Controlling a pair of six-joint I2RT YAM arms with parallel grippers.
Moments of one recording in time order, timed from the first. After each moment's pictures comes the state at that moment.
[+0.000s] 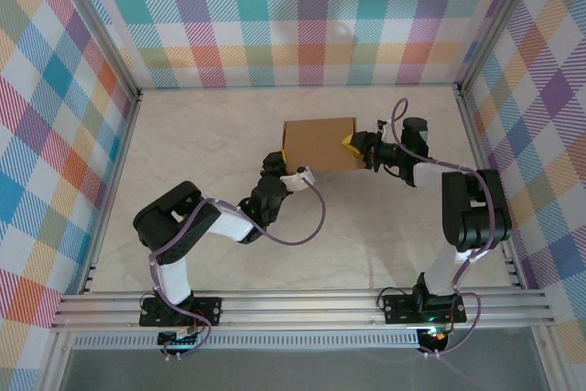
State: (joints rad) left arm -0.80 1.83 0.66 1.02 -0.56 1.02; right arm 0.09 1.74 0.88 0.40 -1.05 1.10
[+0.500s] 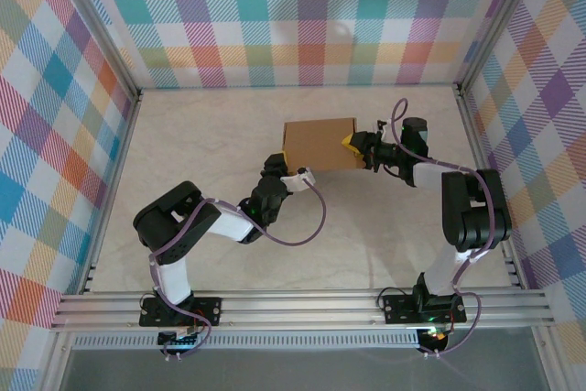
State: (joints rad) left arm -0.80 1.83 0.66 1.01 -0.56 1.04; right arm 0.09 1.74 0.88 0.40 -1.04 1.12
